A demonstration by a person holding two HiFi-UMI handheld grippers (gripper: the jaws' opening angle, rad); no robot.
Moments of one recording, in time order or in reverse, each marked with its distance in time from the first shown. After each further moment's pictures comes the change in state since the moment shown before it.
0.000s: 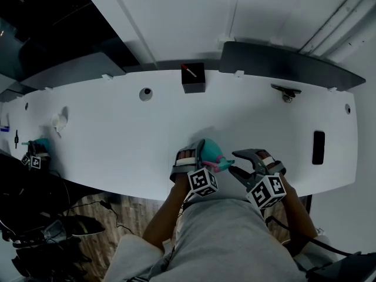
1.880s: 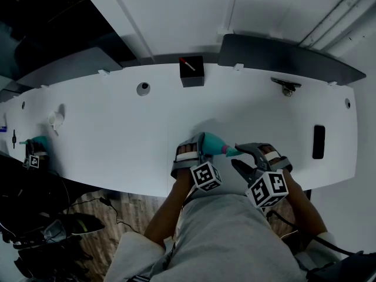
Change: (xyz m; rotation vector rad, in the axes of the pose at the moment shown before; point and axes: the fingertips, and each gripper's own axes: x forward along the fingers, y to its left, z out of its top) left arm 0.004 0.006 0.001 0.022 0.069 0.027; right arm -0.008 -0.009 0.000 -0.029 0.149 -0.001
